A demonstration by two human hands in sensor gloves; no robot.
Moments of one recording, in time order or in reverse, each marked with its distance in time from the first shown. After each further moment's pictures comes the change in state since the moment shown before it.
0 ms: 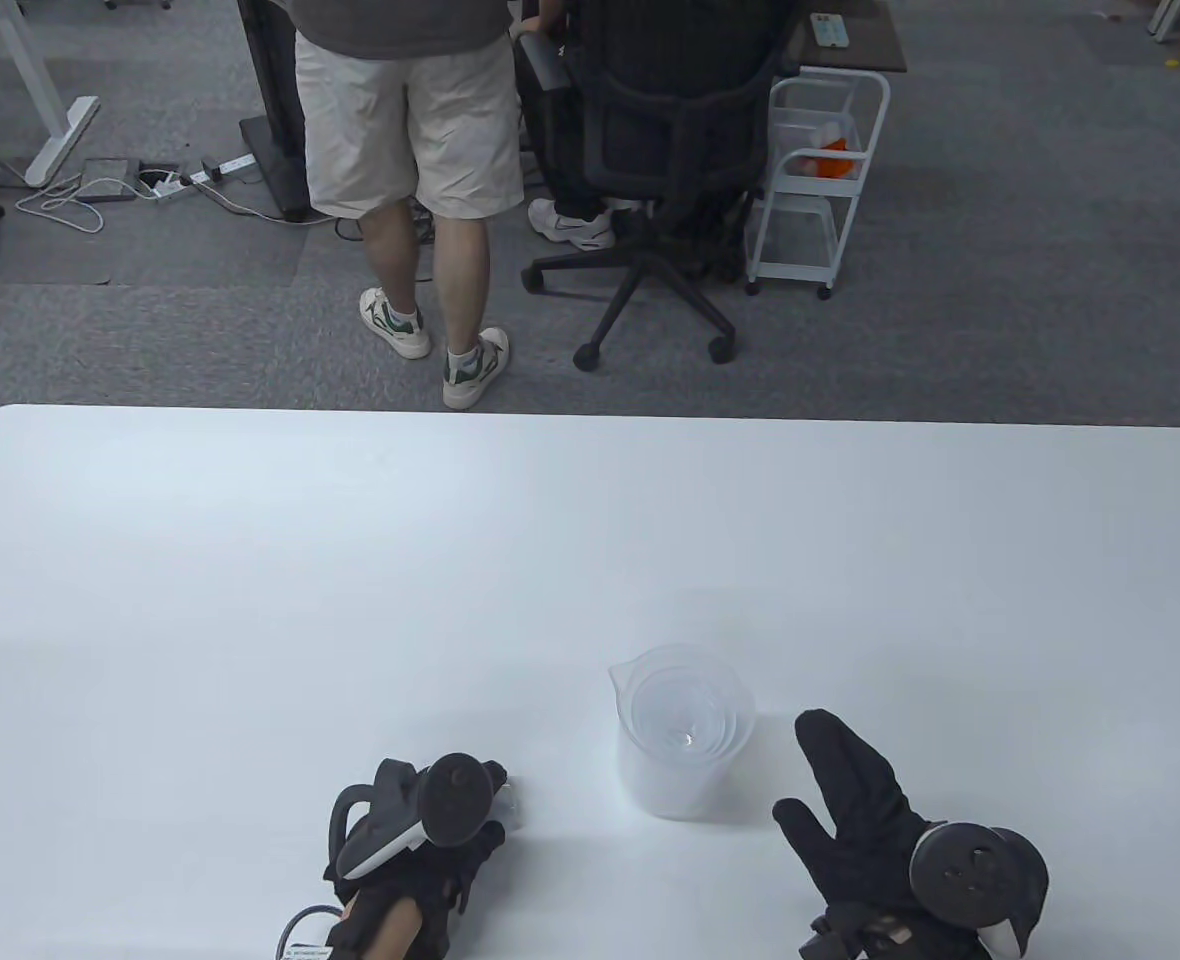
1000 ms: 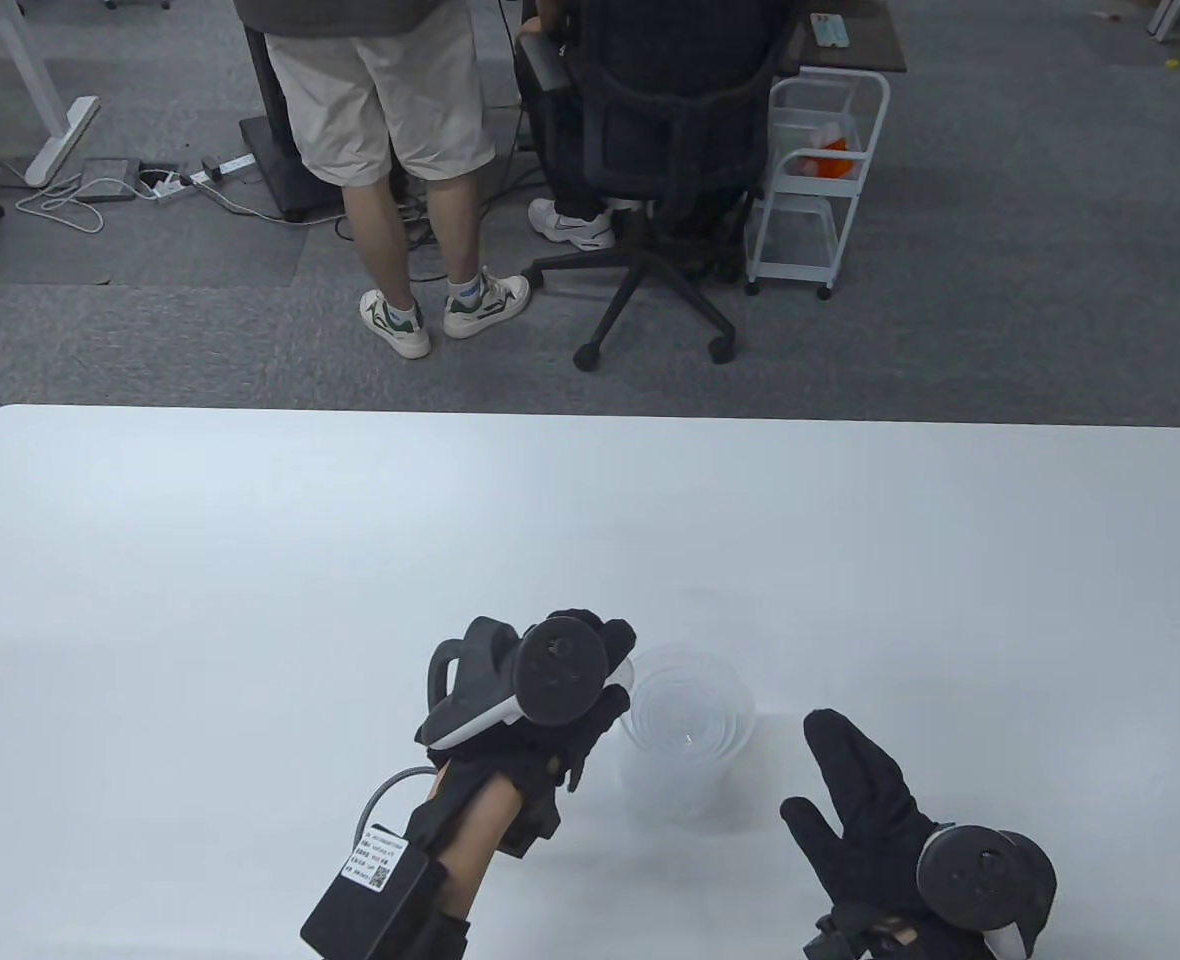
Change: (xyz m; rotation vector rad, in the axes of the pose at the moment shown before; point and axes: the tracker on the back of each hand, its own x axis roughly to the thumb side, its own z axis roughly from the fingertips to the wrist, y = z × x) left_hand 0.125 0.152 -0.031 0.153 -0.224 0.035; right_hand -0.002 -0.003 0.001 -0.016 0.007 0.004
